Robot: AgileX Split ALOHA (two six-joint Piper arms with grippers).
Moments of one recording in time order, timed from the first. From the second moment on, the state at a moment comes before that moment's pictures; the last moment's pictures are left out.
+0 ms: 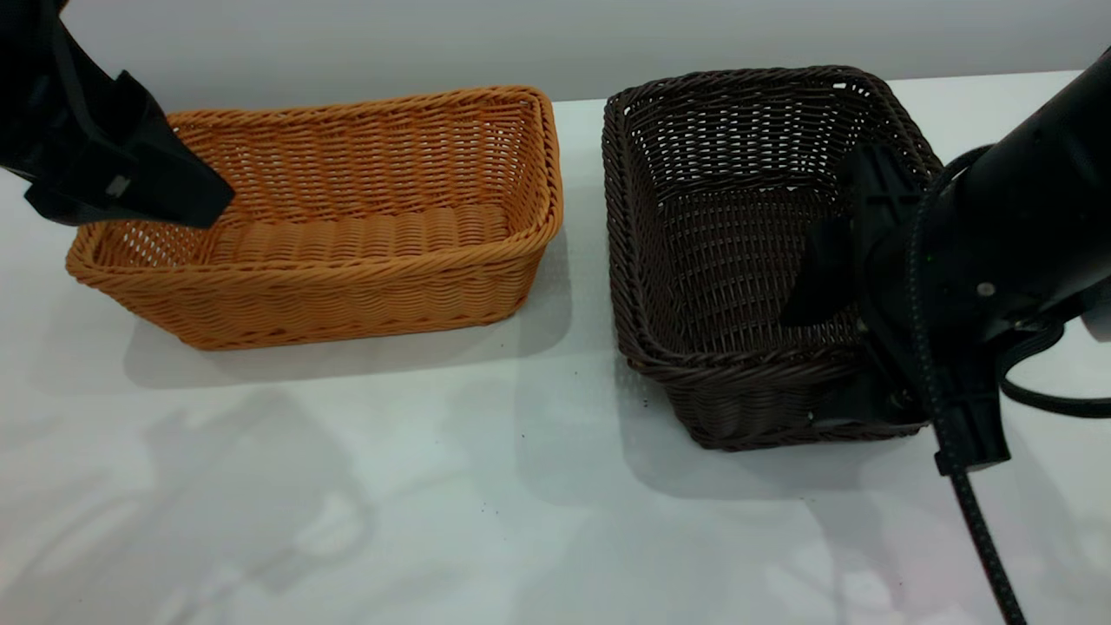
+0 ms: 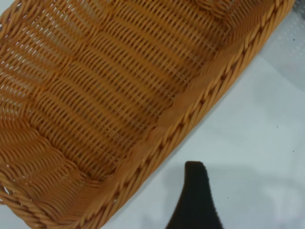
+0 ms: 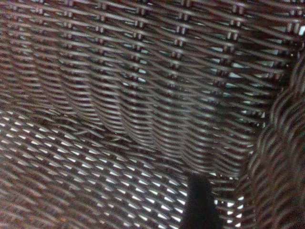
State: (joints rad) left arm -0.29 1.37 -0.70 -0.34 0.37 0.84; right arm 0.49 1.82 -0.64 1.75 0.08 0.16
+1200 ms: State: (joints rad) left arm -0.29 1.37 -0.70 -0.37 0.38 0.84; right arm 0.49 1.94 -0.68 1.74 0.19 0.12
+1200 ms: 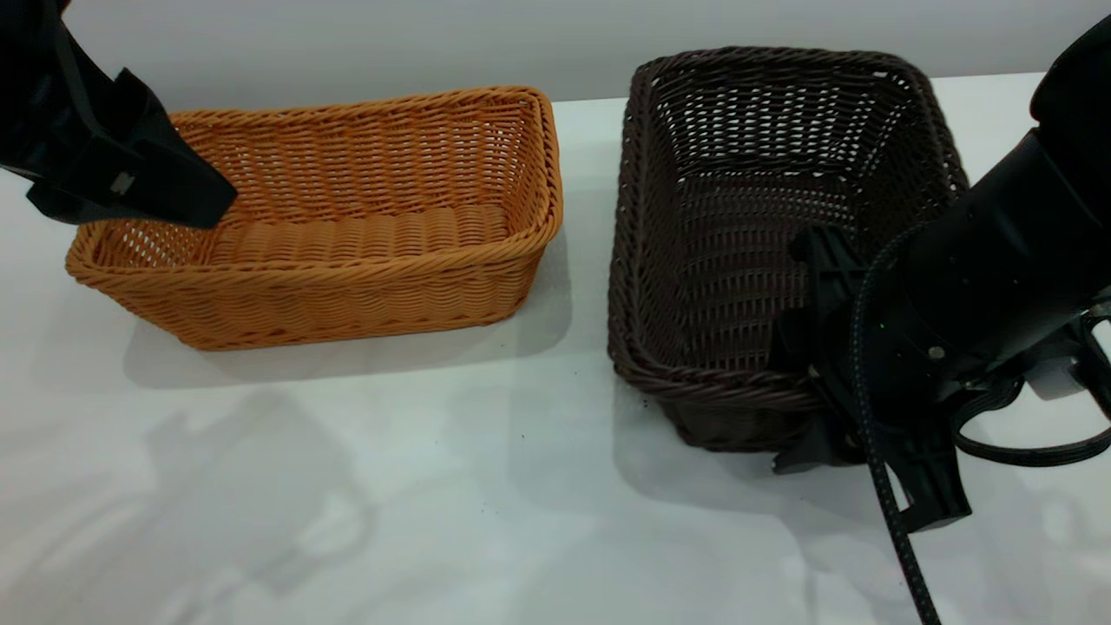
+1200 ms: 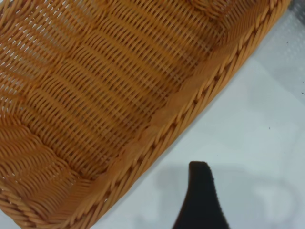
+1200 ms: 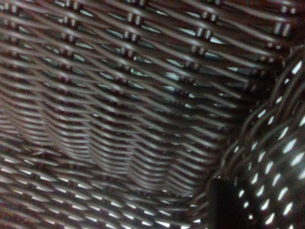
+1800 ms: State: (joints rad) left arm -0.30 1.37 -0.70 -0.37 0.36 0.84; right arm 0.49 1.83 -0.67 1.71 0.21 0.04
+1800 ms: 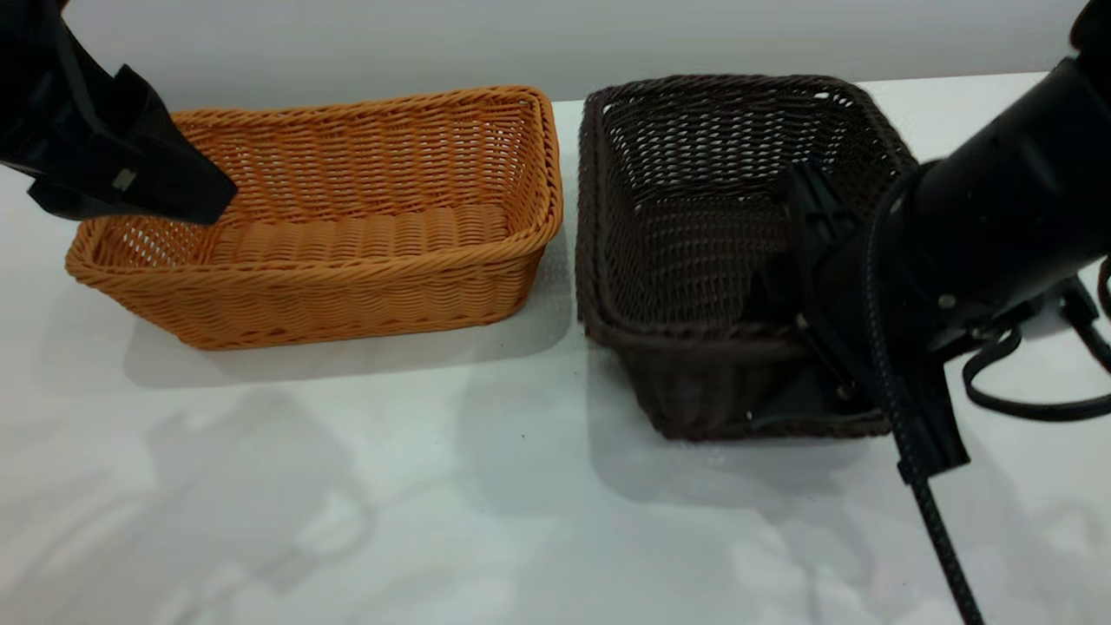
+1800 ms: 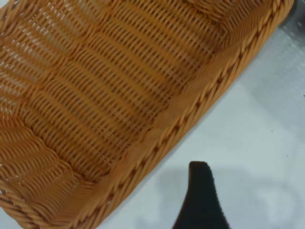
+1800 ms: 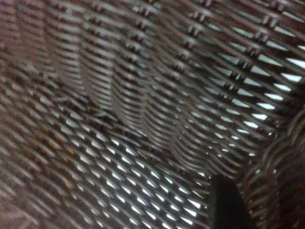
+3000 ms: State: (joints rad) left arm -0.32 1.62 -0.78 -0.35 0.27 0.95; right arm 0.24 1.65 -0.68 1.28 0.41 -0.07
